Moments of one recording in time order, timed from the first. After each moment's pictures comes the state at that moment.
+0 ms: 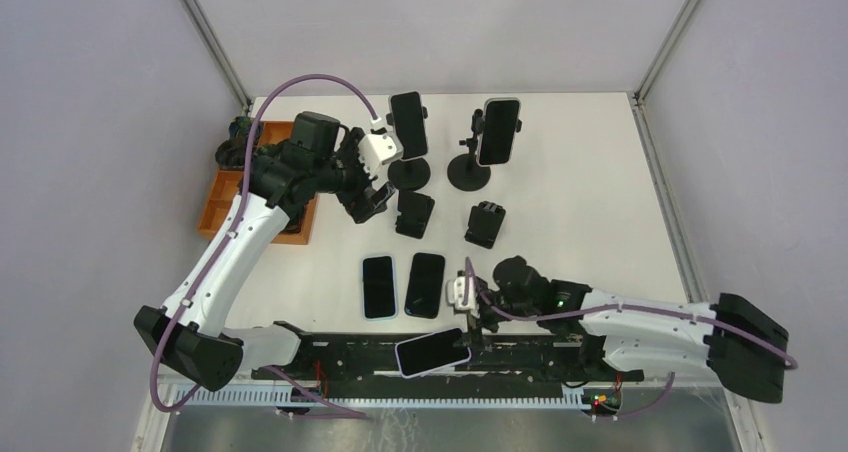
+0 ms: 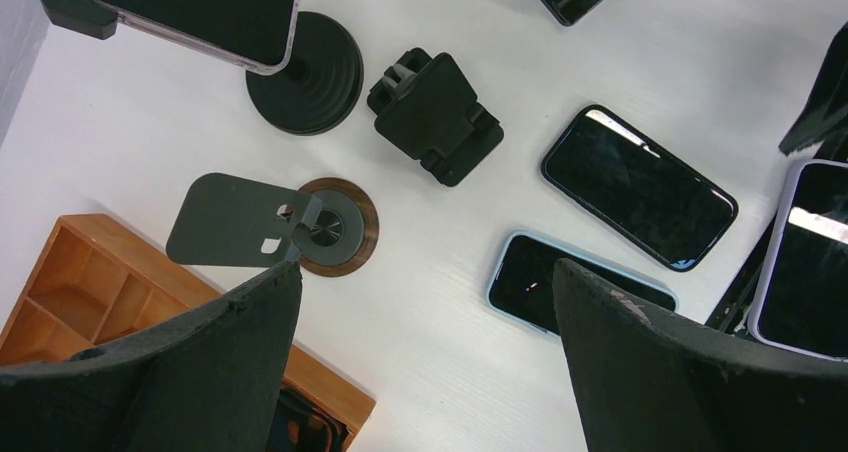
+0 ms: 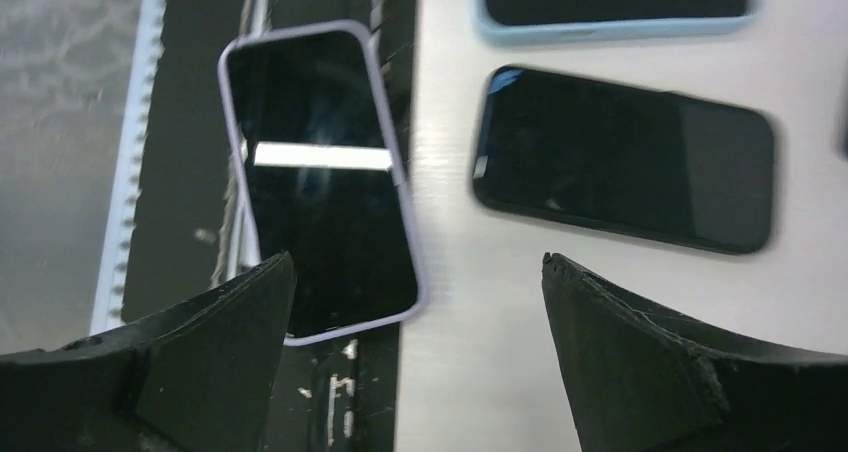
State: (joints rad) left arm -0.43 1.26 1.39 -0.91 0.35 0.58; right arm 1.06 0.95 0.36 0.09 -0.43 -0.26
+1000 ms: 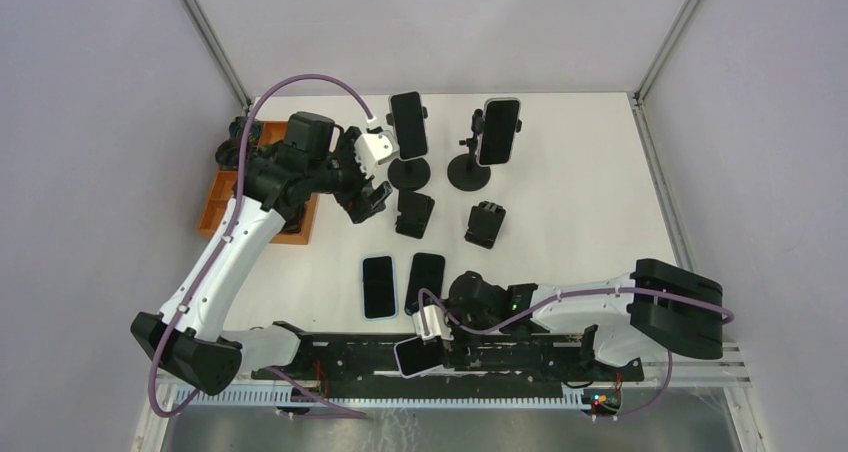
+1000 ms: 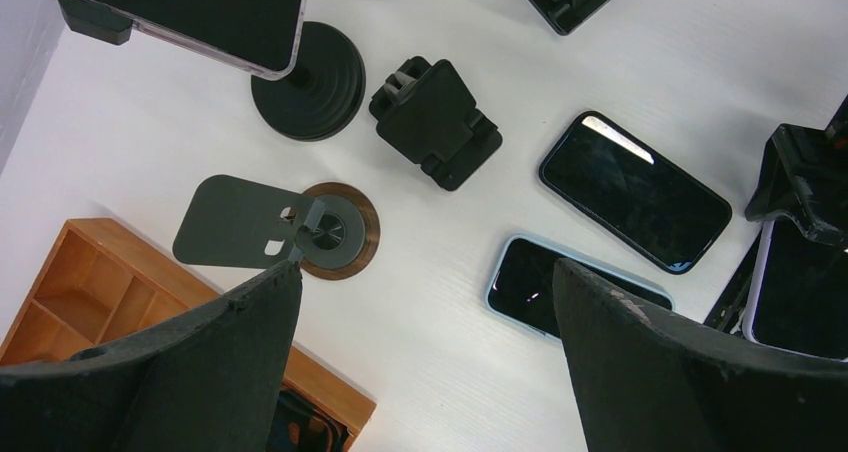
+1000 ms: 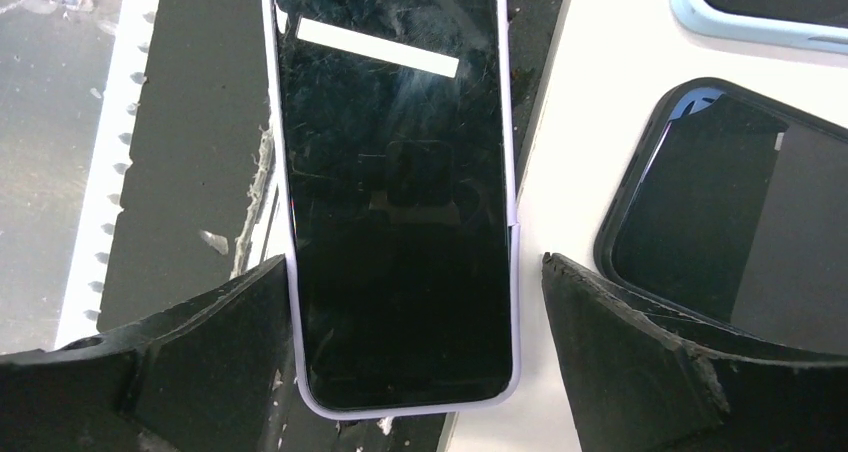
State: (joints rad) left arm -0.42 1.24 1.39 -0.91 0.37 0.58; right arm 1.26 1.40 0.51 0.05 -0.40 -0.41
